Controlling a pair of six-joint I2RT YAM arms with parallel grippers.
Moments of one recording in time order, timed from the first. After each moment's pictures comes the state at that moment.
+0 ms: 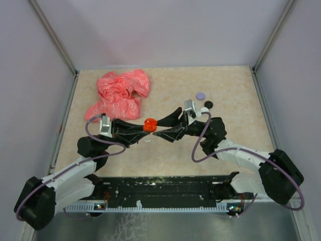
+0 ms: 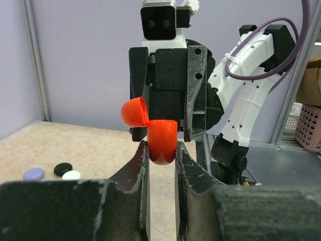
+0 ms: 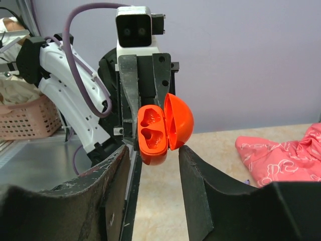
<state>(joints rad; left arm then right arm) -0.56 0.95 0.32 1.33 0.74 -0.57 0.74 1.21 0.56 1.17 -0.76 0.46</state>
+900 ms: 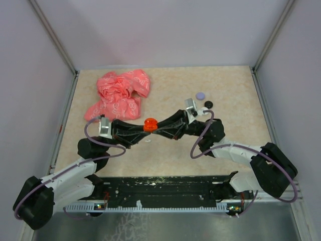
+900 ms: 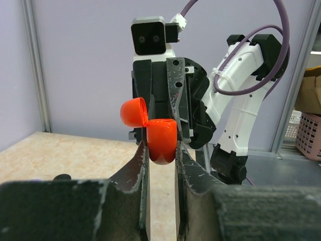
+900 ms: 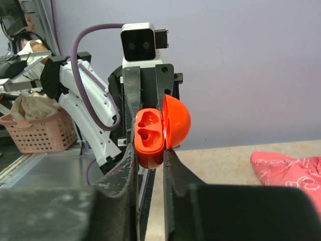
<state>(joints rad) -0.60 0.95 0.32 1.35 0.69 -0.55 0.75 1.30 0.56 1.40 -0.76 0.61</state>
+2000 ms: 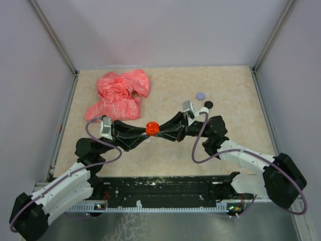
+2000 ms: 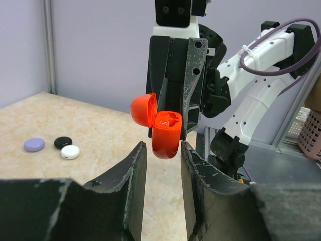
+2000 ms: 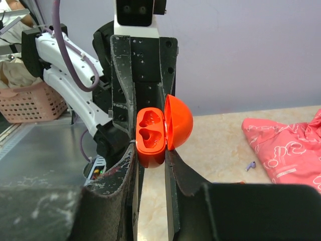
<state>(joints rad) -0.61 0.75 0.31 0.95 0.63 -0.50 0.72 1.17 0.56 1.04 -0.82 0.43</state>
